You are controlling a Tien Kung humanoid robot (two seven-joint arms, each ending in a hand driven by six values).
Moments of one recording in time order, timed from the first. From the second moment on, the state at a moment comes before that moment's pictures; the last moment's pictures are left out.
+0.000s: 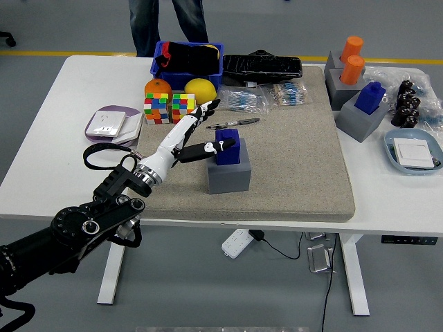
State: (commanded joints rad) left arm -0.72 0.14 -0.42 -0.86 0.81 0.32 -0.49; right arm 0.09 -0.37 1.35 0.25 -1.52 0.20 -0.10
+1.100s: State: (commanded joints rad) left arm -0.72 0.41 -0.58 -0.65 0.67 0.38 -0.50; right arm 0.11 -0.39 1.38 0.25 -1.54 0.19 -0.10
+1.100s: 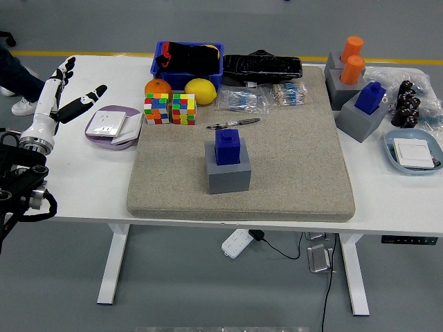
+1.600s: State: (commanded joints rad) left arm -0.71 0.43 -0.59 -0.65 0.68 0.38 -0.49; right arm 0.12 -0.39 1.36 0.25 -1.54 0.19 -0.10
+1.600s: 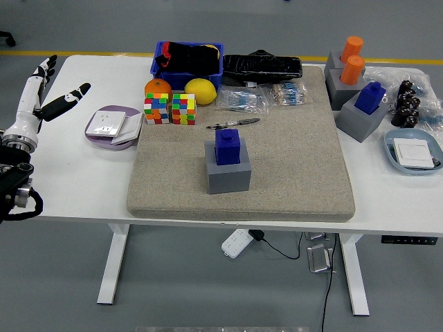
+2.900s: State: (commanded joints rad) left arm -0.72 0.45 -0.56 -0.66 0.71 0.38 -0.47; right arm 0.11 -0.39 1.37 0.25 -1.54 0.19 -0.10
